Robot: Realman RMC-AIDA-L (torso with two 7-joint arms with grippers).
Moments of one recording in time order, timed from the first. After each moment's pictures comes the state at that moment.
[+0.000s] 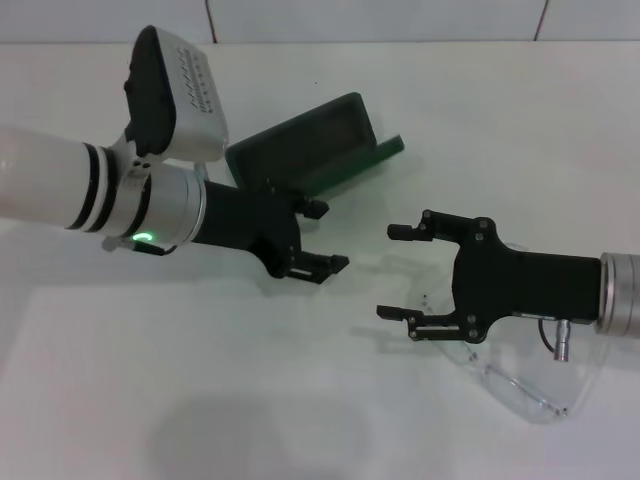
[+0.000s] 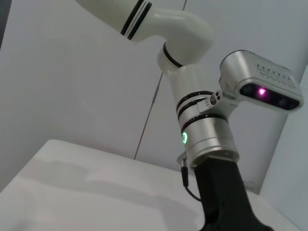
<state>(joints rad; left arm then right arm) -0.60 -2.06 1.37 0.82 1.95 1.17 -1.55 0.50 2.02 -1.44 -0.42 -1.22 -1.44 0.51</state>
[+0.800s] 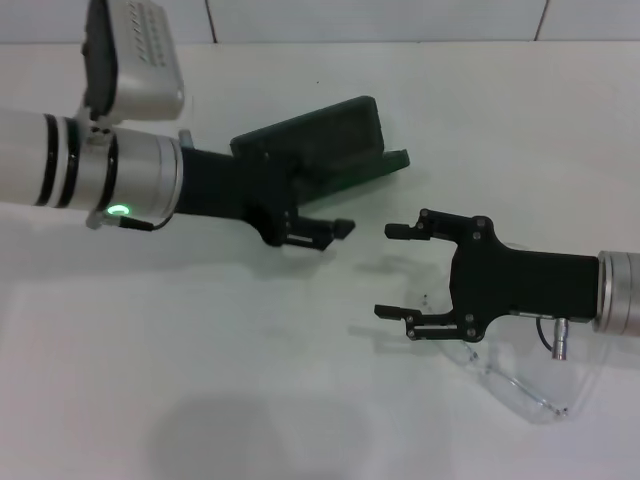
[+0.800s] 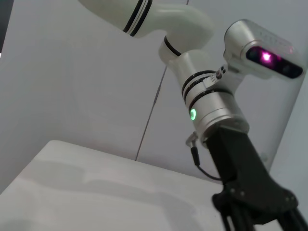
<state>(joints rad) -0.58 -2.08 1.21 0.89 1.94 1.31 -1.52 0.51 2.02 -1.45 -0.42 -1.22 -1.44 0.51</state>
